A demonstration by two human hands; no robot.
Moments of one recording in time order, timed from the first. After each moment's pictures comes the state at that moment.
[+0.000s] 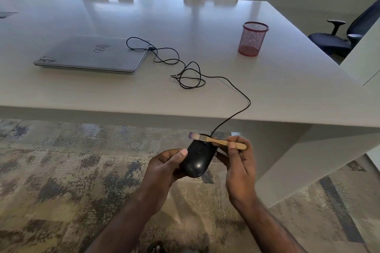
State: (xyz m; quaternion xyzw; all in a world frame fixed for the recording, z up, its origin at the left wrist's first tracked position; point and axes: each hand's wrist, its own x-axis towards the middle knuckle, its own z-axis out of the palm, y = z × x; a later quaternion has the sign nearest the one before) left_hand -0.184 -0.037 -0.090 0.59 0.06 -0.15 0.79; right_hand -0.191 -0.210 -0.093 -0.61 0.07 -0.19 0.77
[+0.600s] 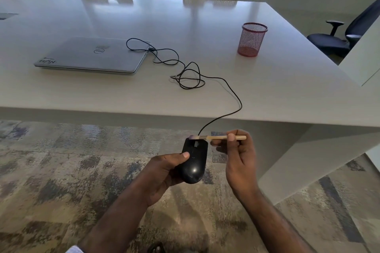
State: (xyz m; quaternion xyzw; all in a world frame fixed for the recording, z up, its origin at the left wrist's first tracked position) left_hand -0.165 -0.025 -0.097 0.56 0.13 -0.27 0.78; right_hand -0.180 -0.217 -0.086 -0.67 0.02 -0.20 0.72
